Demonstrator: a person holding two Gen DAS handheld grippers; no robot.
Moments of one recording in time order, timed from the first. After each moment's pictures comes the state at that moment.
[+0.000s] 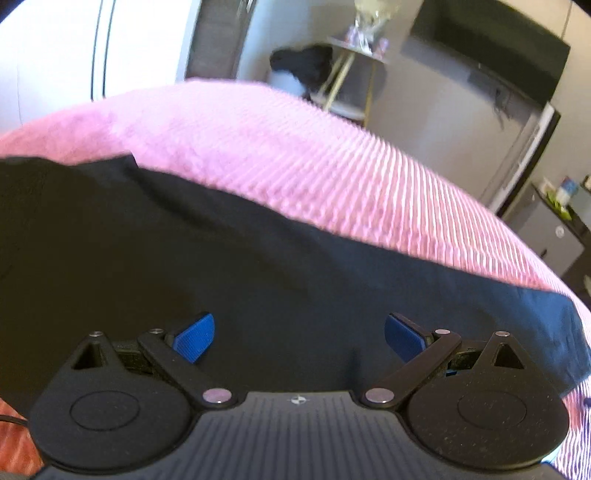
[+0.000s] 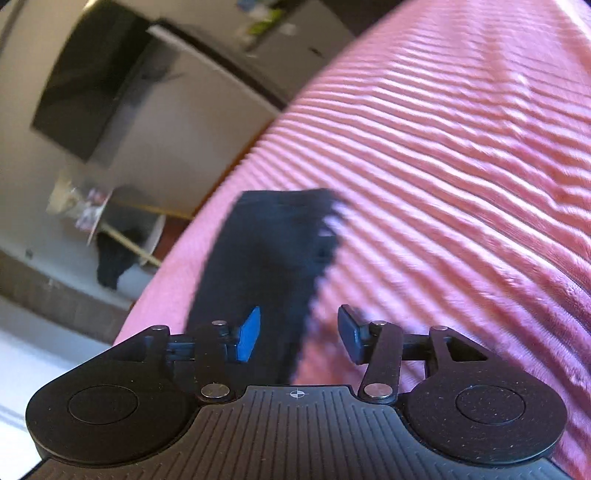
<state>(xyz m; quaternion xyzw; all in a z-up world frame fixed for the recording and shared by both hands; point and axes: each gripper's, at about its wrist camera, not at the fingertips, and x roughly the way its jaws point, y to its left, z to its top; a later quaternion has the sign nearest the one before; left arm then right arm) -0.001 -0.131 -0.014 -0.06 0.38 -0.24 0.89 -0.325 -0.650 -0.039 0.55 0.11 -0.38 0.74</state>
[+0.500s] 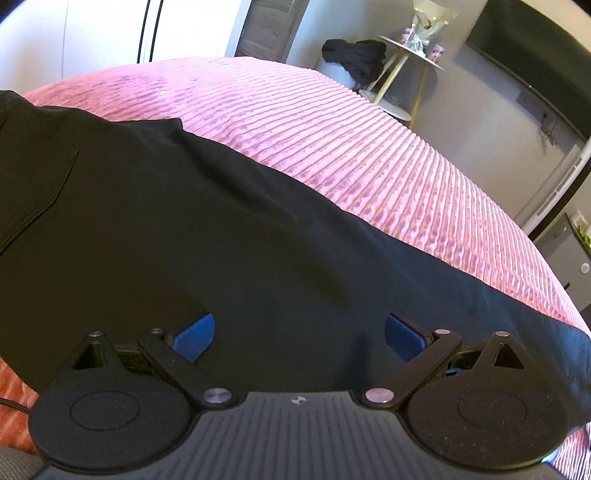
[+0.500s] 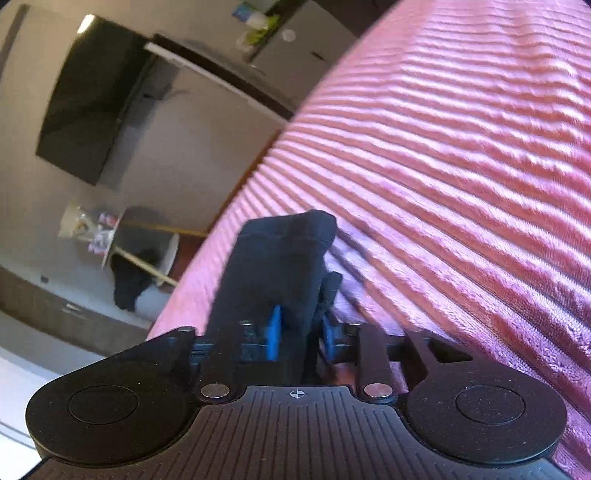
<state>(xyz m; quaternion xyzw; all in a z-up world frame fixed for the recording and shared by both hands) 0.020 -0.115 -0.029 -0.10 0.42 -0.18 0.88 -0.306 -0.680 -0.052 0.58 0.08 -0.36 0.73</state>
